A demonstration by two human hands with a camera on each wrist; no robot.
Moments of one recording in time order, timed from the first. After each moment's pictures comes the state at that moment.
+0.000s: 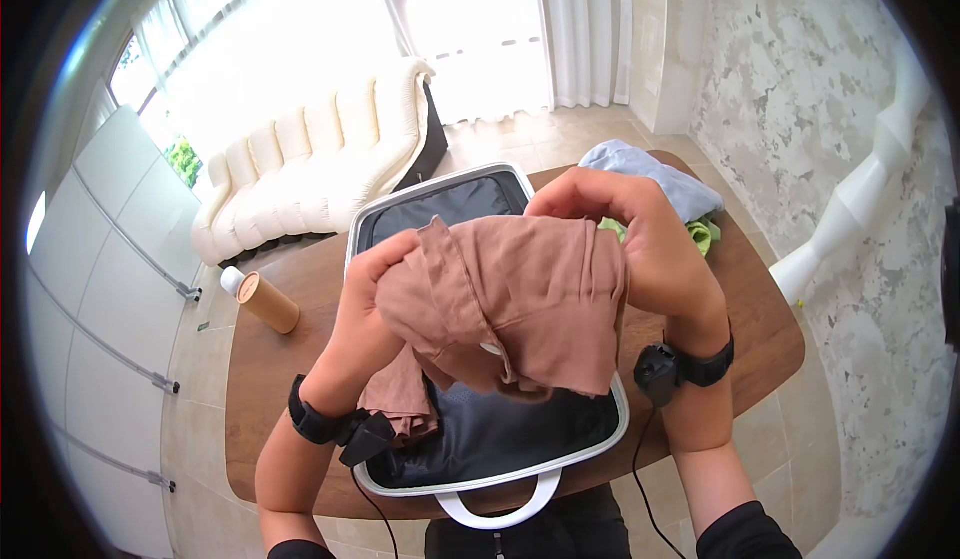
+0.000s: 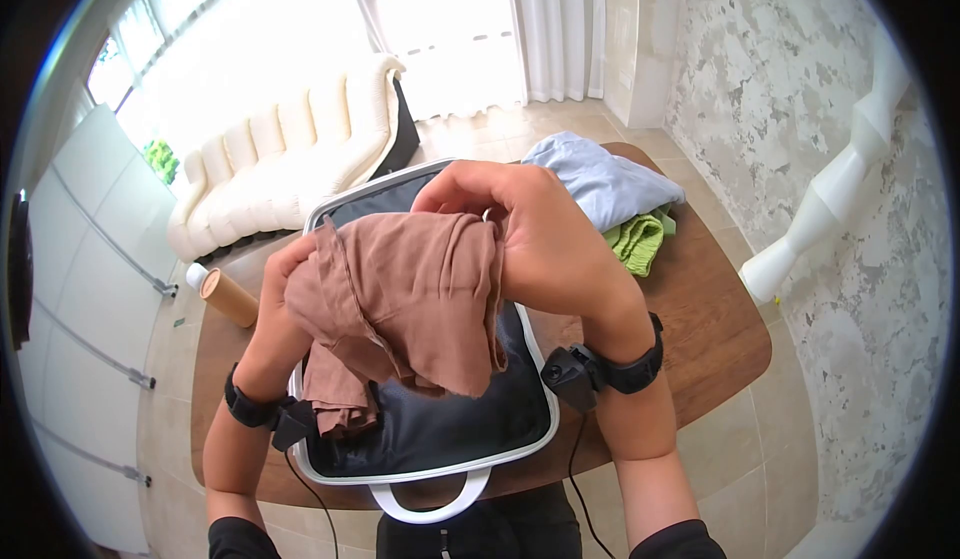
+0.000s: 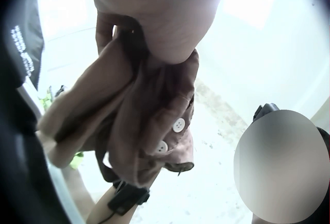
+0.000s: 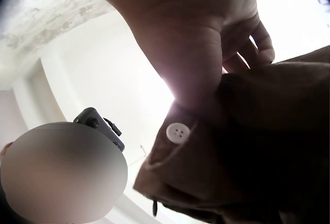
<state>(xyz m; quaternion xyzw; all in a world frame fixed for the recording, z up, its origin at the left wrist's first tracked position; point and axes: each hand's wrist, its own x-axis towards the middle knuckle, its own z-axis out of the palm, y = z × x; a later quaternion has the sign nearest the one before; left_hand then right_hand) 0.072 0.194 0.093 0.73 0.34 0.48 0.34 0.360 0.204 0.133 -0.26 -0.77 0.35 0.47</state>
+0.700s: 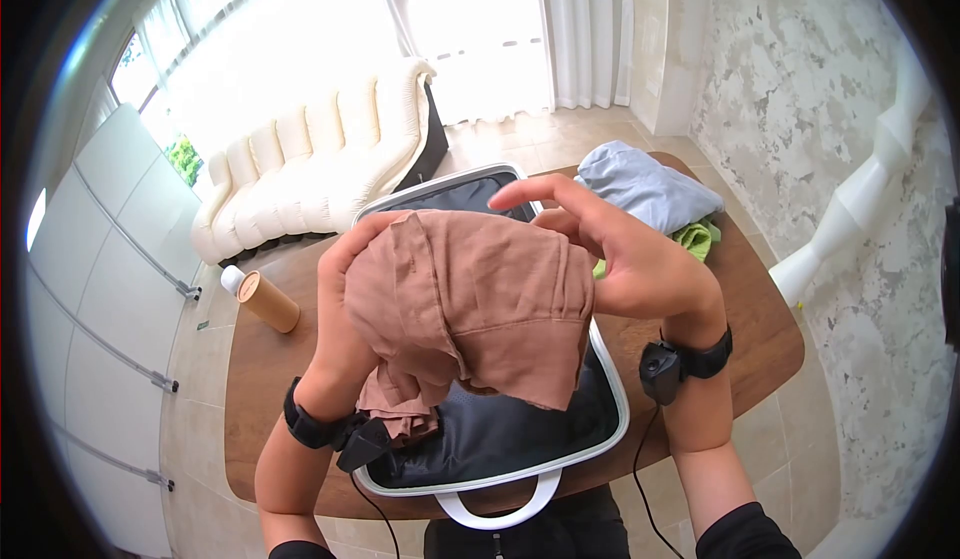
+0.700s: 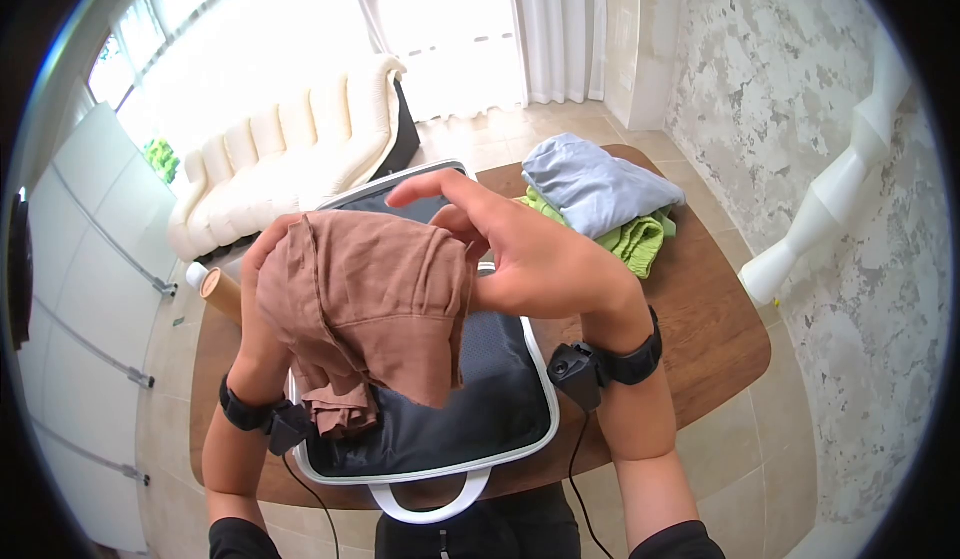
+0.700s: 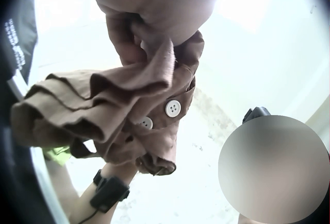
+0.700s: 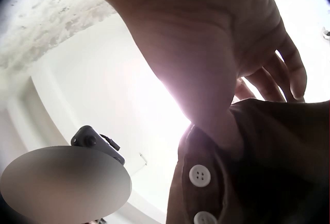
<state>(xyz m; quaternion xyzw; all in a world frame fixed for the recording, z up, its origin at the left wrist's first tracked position) 0.078 0.183 0.113 0.68 0.37 0.55 0.32 0.358 0.216 0.120 -0.20 -0.78 0.46 0.36</state>
